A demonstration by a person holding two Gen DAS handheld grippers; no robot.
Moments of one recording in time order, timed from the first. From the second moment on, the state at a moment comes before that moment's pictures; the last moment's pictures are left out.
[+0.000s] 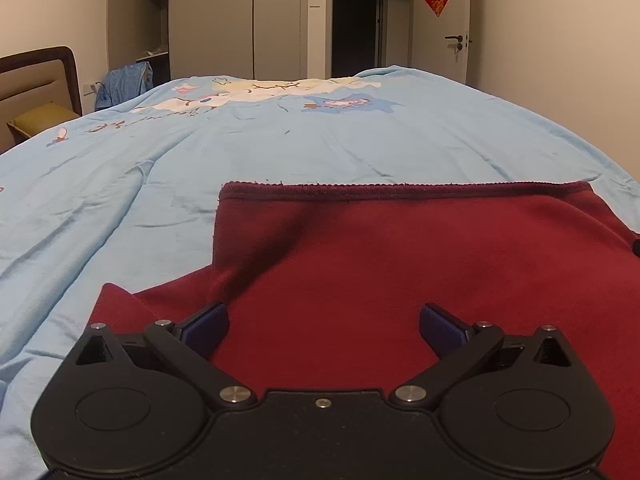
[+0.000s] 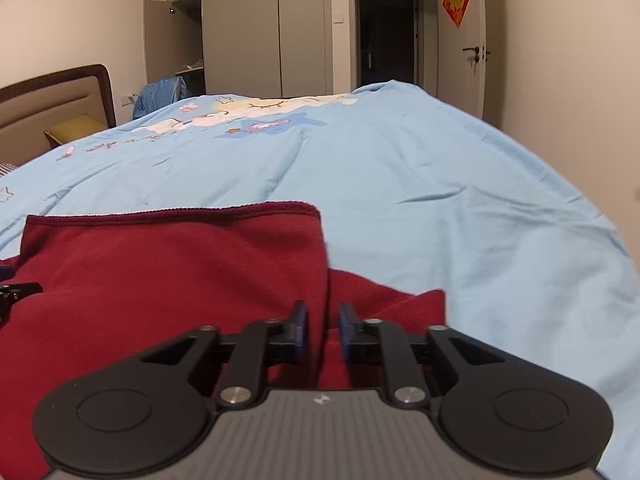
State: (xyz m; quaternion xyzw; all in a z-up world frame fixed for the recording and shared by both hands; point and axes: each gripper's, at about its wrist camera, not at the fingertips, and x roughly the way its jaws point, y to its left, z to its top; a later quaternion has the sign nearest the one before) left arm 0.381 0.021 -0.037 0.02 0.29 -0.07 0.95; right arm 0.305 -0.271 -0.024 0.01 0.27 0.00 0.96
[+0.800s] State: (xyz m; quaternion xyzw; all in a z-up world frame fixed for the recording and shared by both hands) left arm 0.448 0.069 -0.044 -0.14 0.30 -0.12 0.93; right arm 0.396 -0.273 -0.045 0.18 0.28 0.13 0.93
